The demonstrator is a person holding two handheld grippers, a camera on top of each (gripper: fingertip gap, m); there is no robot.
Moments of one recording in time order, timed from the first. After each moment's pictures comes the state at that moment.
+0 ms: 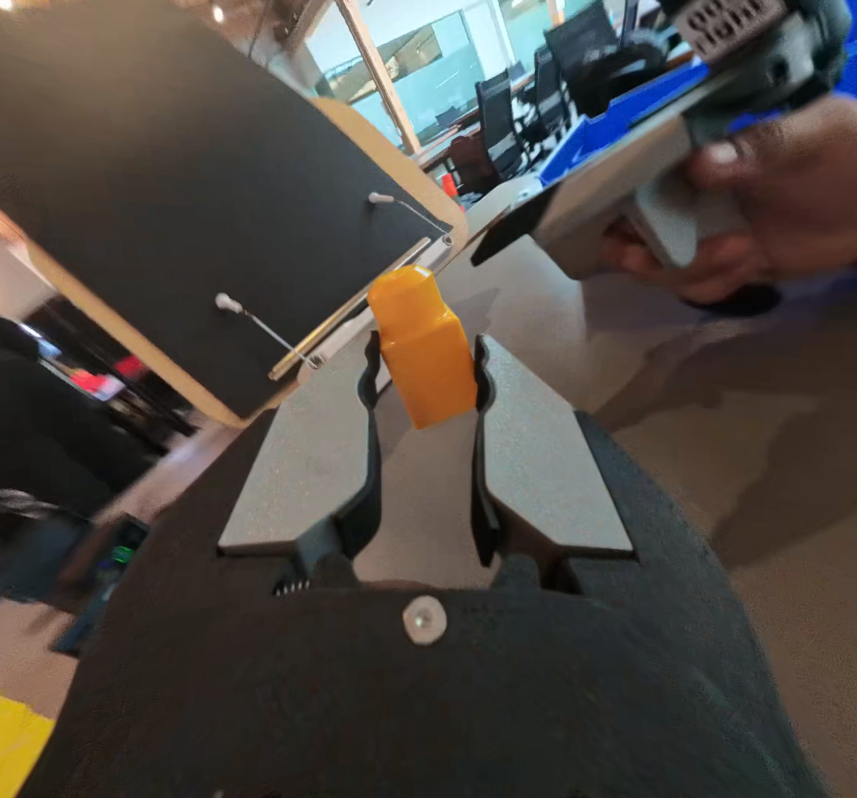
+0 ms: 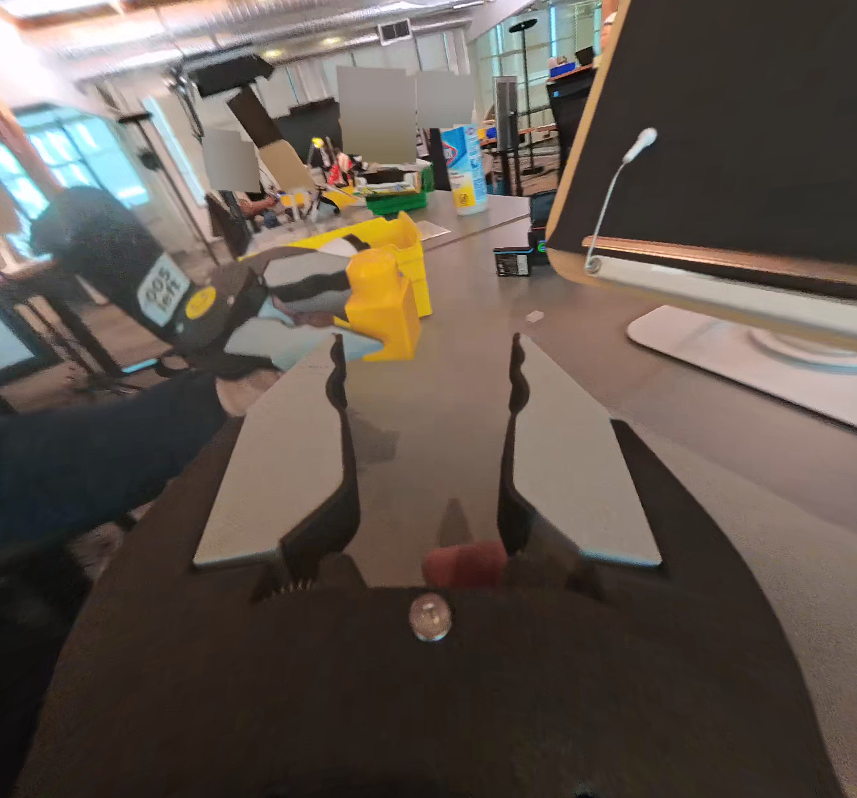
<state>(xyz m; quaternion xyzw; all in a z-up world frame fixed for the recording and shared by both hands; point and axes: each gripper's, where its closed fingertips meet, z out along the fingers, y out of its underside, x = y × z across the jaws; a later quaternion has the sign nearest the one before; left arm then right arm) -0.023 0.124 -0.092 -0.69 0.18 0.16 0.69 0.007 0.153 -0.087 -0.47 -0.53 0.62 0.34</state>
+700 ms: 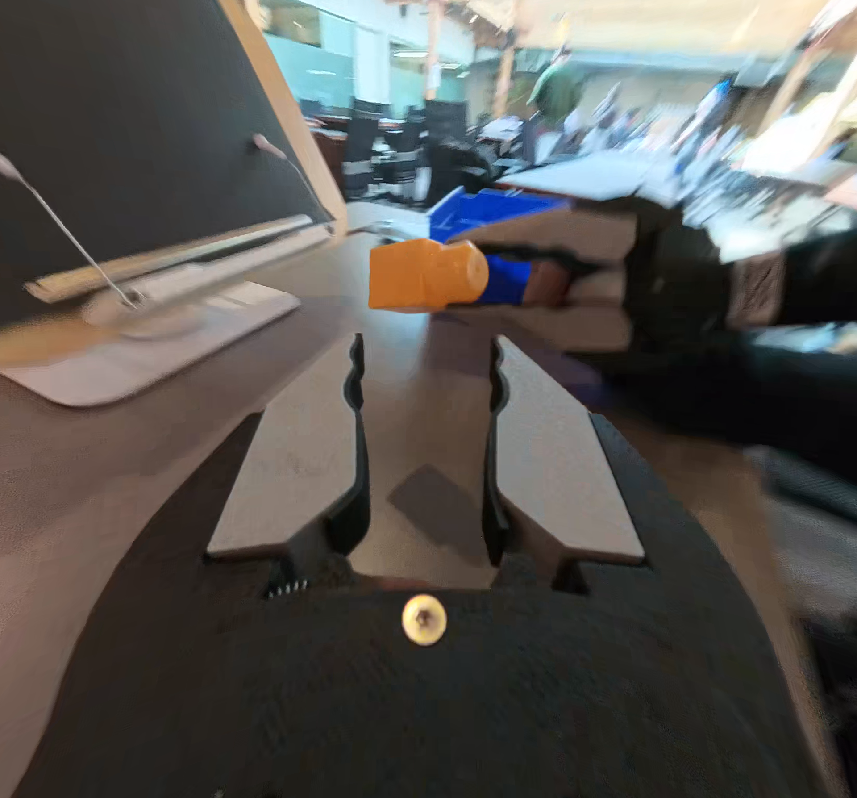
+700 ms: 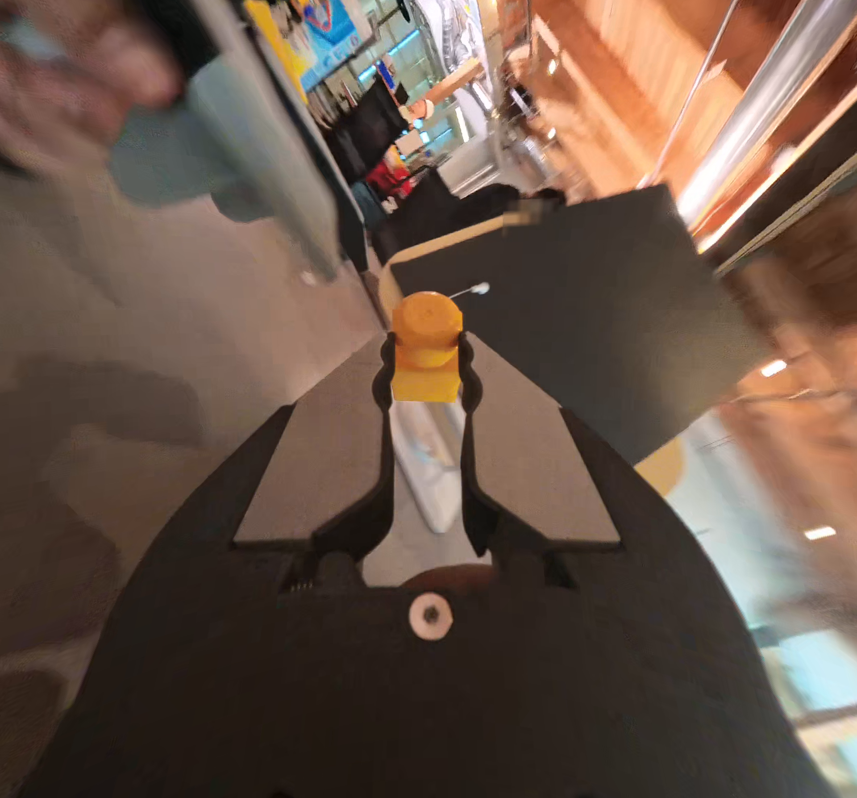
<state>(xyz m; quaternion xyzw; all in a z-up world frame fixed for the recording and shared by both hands) 0.001 0.123 -0.100 -0.71 0.09 -0.16 0.68 0.011 0.149 -0.087 -0.22 -0.64 0.16 0.72</state>
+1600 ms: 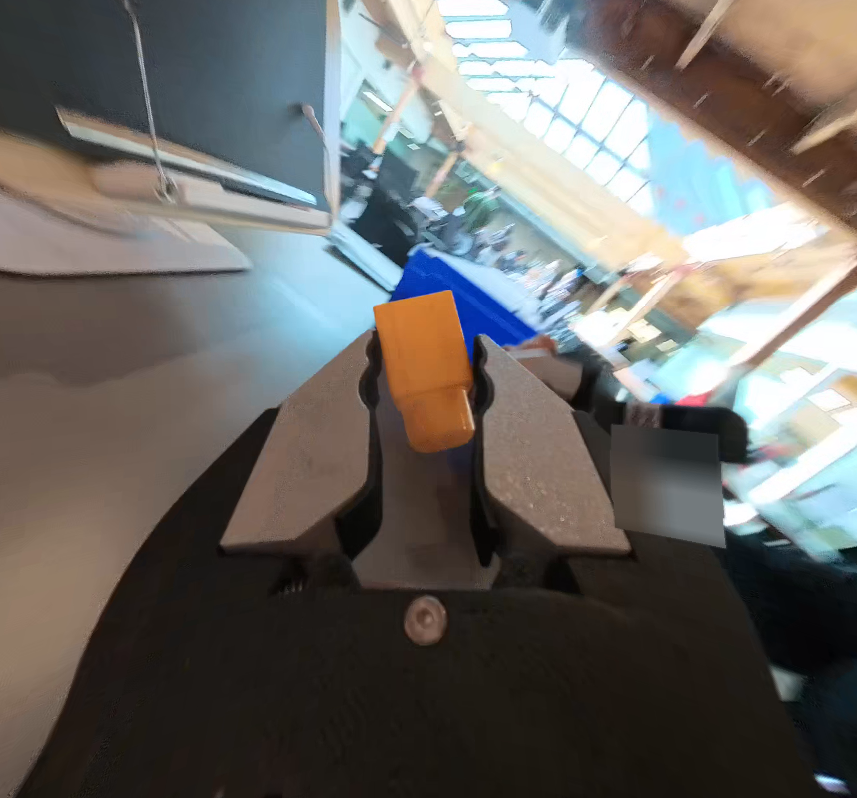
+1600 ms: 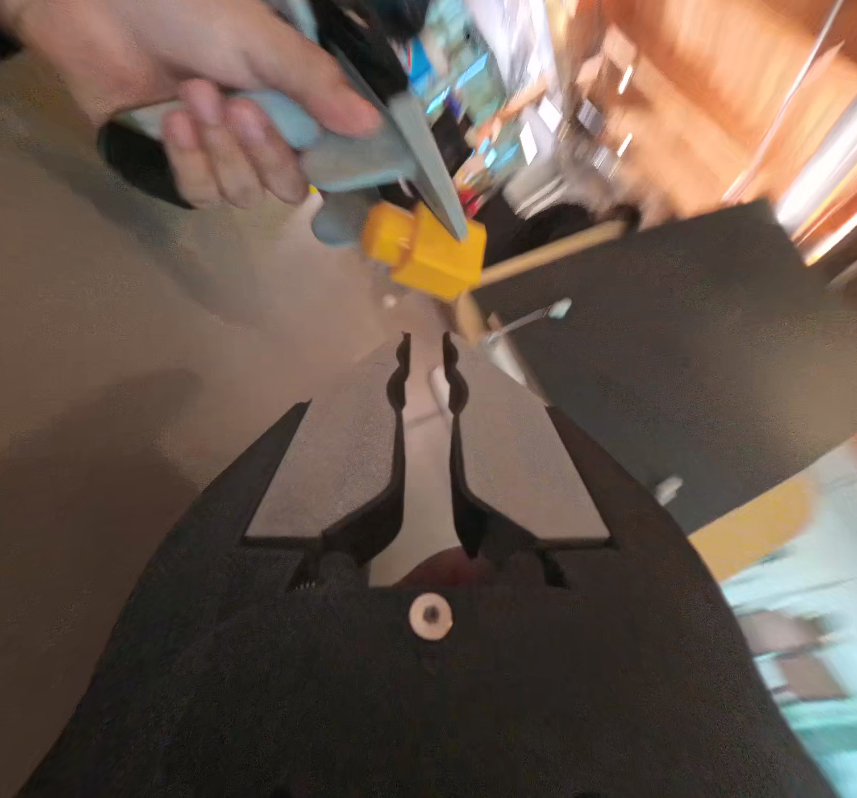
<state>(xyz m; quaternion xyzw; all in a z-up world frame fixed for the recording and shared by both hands) -0.041 0.116 -0.093 -0.66 -0.06 -0.37 0.65 0.007 0.116 -0.114 -0.21 -0.68 0.21 0.66</state>
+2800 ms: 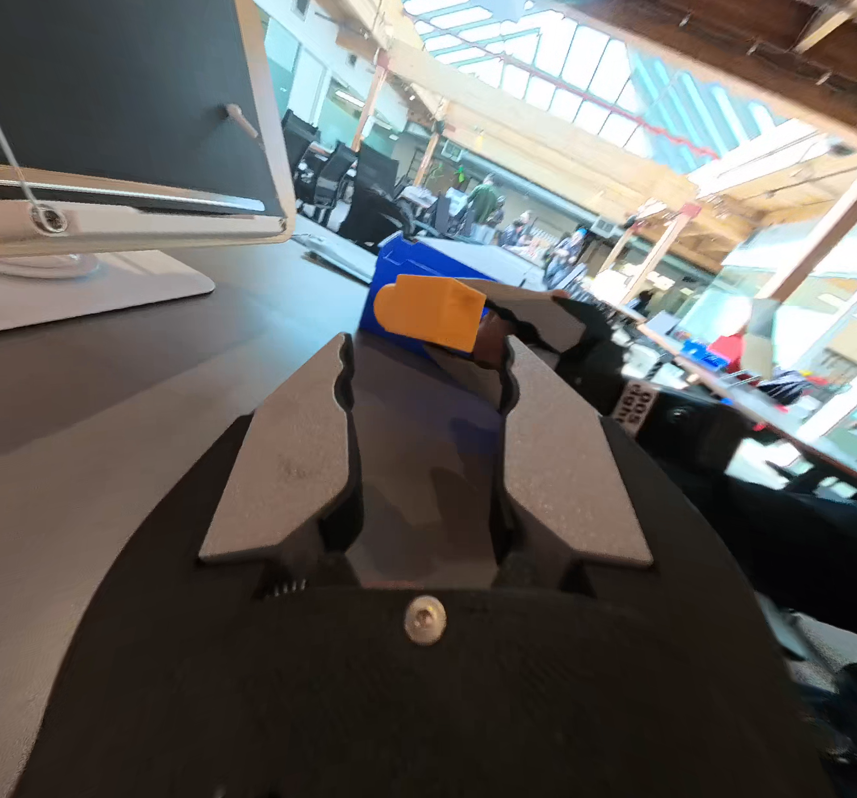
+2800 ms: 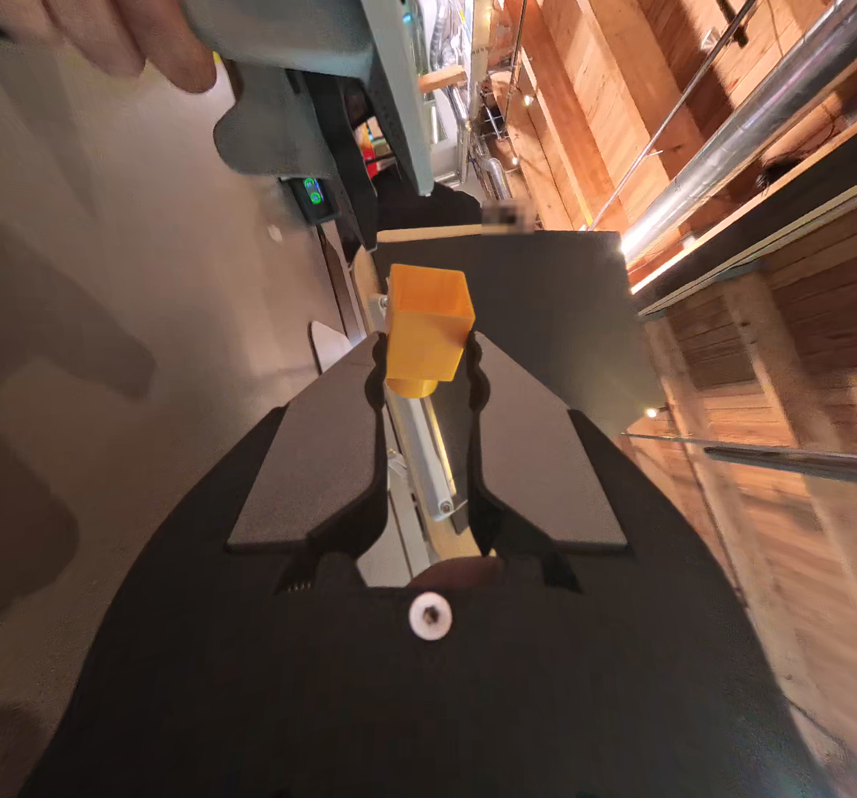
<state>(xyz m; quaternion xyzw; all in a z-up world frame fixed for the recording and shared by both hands) -0.006 0.123 -0.092 -0.66 0.01 -0.33 0.67 0.017 0.153 -0.092 -0.14 -0.64 0.05 0.75</state>
